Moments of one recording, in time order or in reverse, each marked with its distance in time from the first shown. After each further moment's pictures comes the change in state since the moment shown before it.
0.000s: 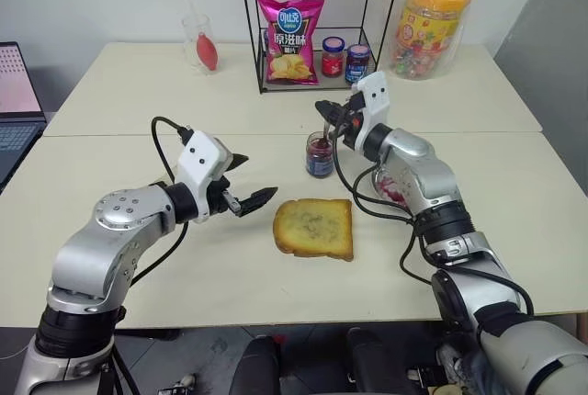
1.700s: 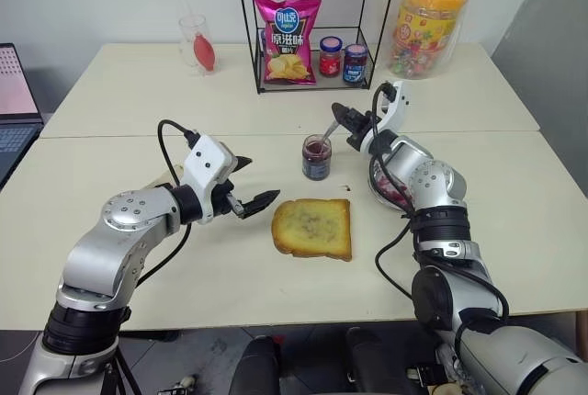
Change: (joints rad) left arm 0.001 -0.010 -0.033 0.043 0.038 -0.065 -0.021; right arm 0.002 0.143 -0.389 -0.080 0.351 0.435 -0.264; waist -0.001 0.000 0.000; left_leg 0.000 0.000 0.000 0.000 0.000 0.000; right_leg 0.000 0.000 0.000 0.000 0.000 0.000
